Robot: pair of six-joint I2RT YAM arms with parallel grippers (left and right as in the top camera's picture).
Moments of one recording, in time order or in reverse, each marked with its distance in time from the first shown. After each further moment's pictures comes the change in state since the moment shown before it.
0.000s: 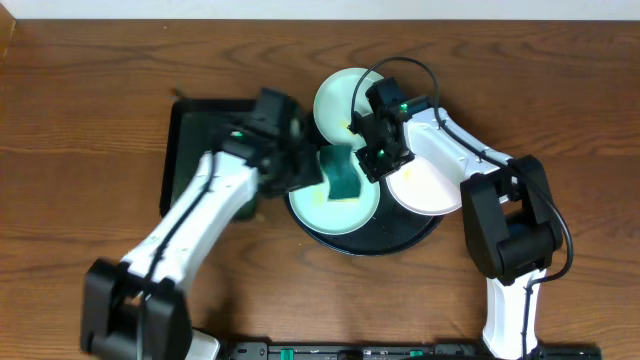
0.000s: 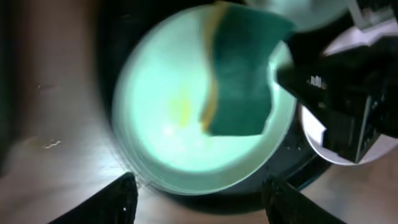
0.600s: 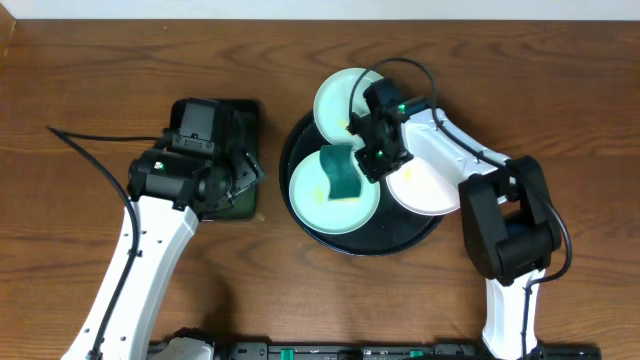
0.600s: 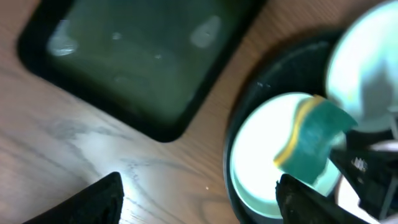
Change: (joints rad) left arm 0.182 -0.311 0.000 -0.257 -0.291 -0.161; right arm 0.007 0.000 0.000 0.010 0.030 -0.006
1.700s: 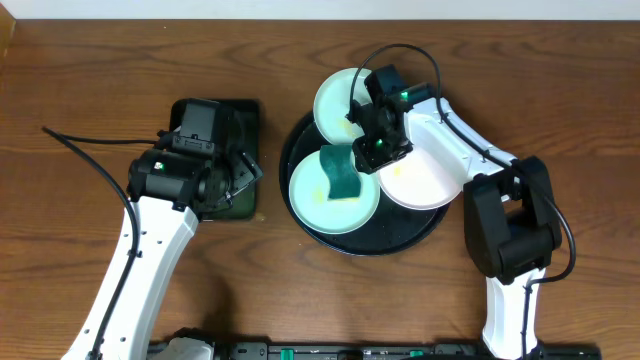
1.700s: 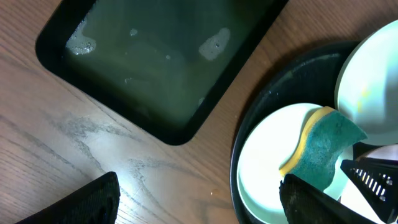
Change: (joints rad) left arm 0.000 -0.004 0.000 -0.026 -0.073 -0.067; right arm -0.008 0.005 0.102 -0.085 -0.048 0.024
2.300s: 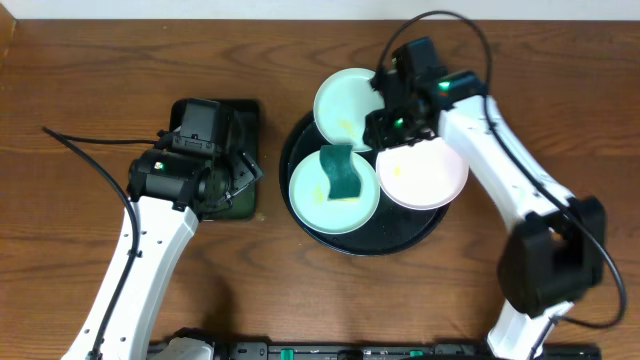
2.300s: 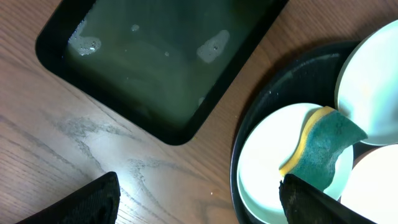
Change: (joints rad) left arm 0.000 0.000 0.000 0.000 0.000 0.000; right arm -0.033 -0.188 0.000 -0.015 -0.029 0.158
